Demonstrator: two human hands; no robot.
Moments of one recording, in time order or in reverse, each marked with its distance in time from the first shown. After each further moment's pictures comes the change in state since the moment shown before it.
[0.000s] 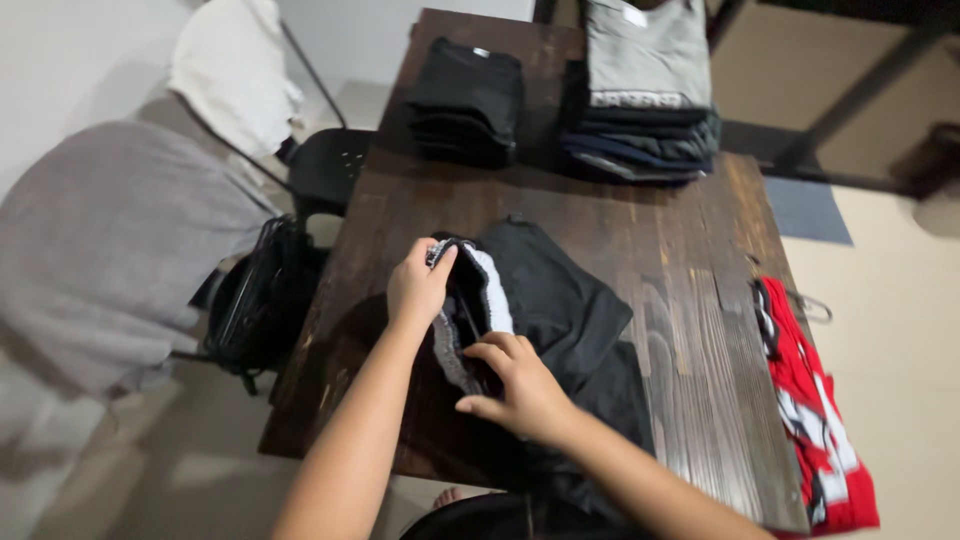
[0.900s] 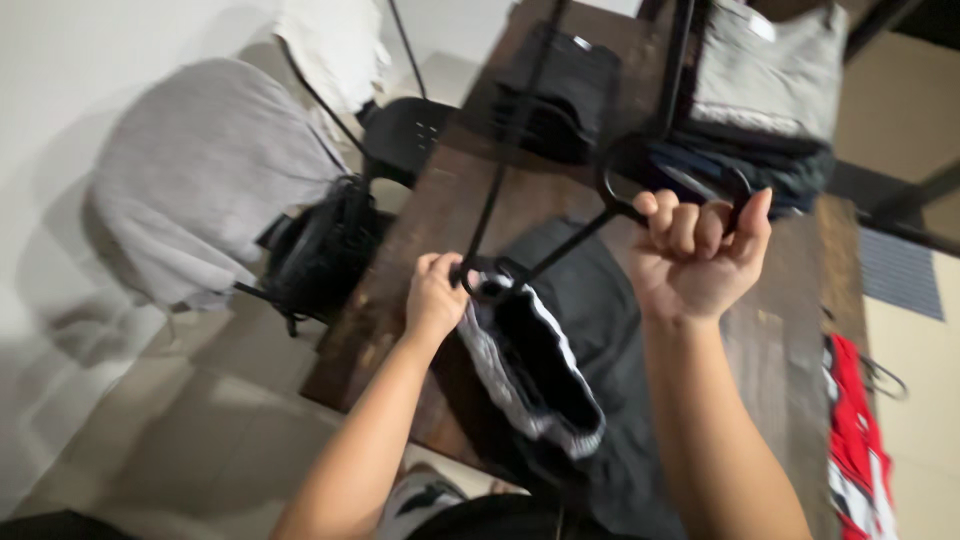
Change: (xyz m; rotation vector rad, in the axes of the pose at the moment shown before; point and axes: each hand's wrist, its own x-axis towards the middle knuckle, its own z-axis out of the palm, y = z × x) left_hand -0.020 -0.110 0.003 0.217 0.154 0.064; right_hand 0.114 0.061 -0.083 1.587 0.574 0.036
